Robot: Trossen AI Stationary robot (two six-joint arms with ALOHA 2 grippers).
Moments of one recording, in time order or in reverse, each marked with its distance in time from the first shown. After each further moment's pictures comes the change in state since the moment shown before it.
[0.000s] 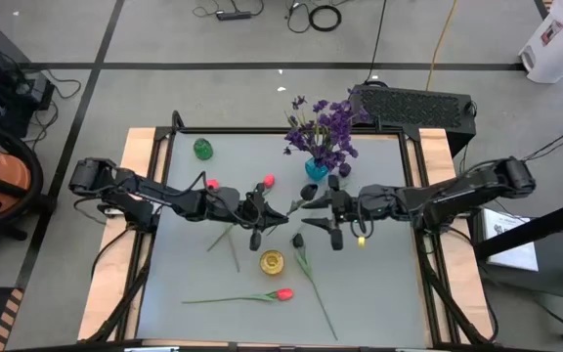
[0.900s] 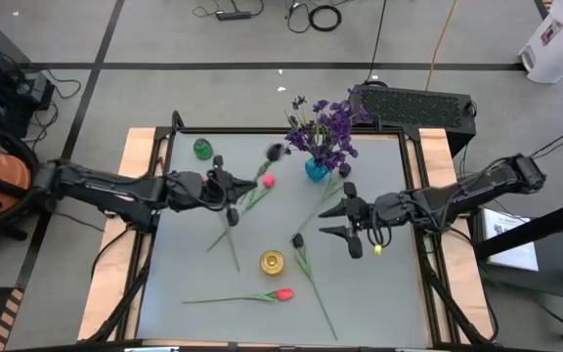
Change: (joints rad) left arm -0.001 -0.429 0.000 -0.438 -0.376 0.084; right arm 0.119 -0.178 0.000 -0.297 0.089 0.074
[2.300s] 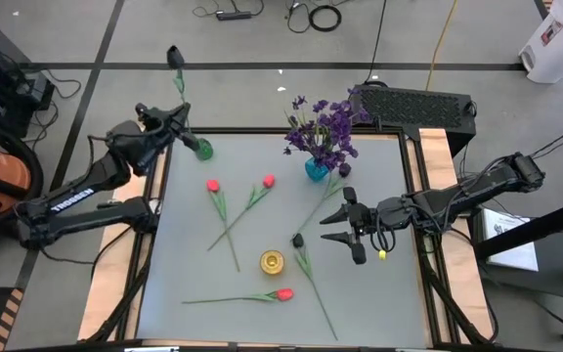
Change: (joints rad) left arm 0.656 -0.408 0.000 -0.137 -0.064 0.150; right arm 0.047 0.000 0.000 0.006 -0.010 -0.010
